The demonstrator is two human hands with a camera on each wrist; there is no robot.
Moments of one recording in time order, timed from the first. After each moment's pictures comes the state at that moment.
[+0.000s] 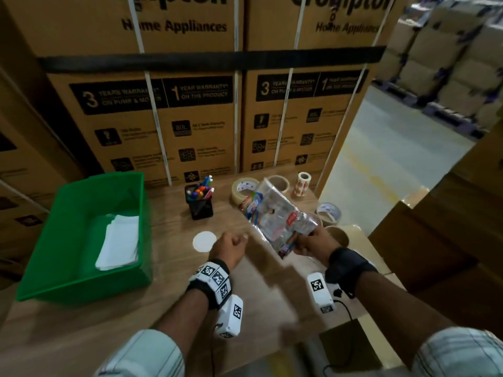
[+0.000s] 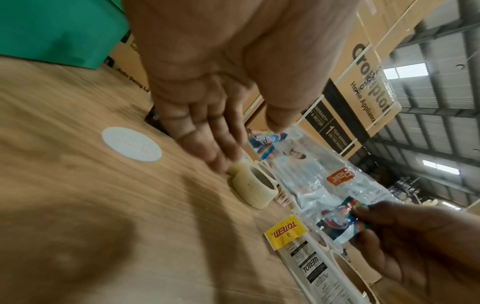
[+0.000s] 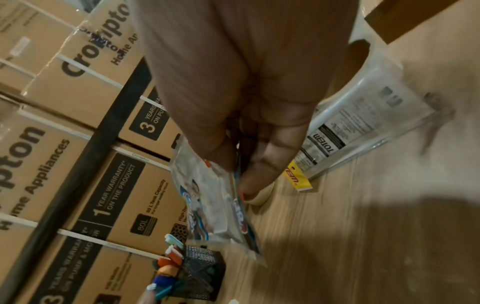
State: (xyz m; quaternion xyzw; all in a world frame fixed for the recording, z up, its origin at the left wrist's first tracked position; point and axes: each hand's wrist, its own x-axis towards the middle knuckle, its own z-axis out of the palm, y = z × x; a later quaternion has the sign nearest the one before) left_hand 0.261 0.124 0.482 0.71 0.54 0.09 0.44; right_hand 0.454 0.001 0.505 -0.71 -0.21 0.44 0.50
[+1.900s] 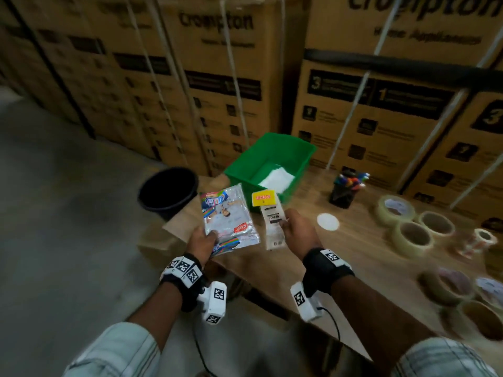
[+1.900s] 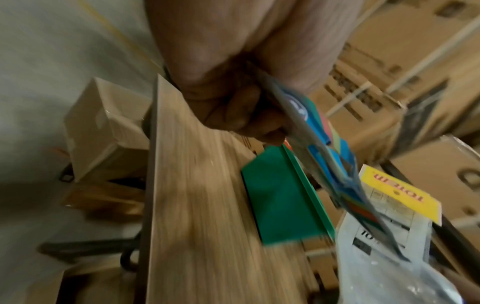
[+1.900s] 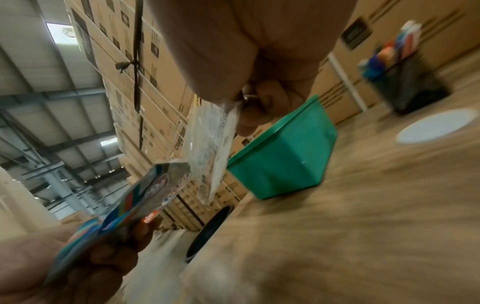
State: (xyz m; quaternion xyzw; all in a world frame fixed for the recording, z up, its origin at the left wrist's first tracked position) left_hand -0.032 -0.026 0.499 0.34 0.75 0.43 0.38; right_hand 0.204 0.038 0.518 -0.56 -0.74 0.28 0.24
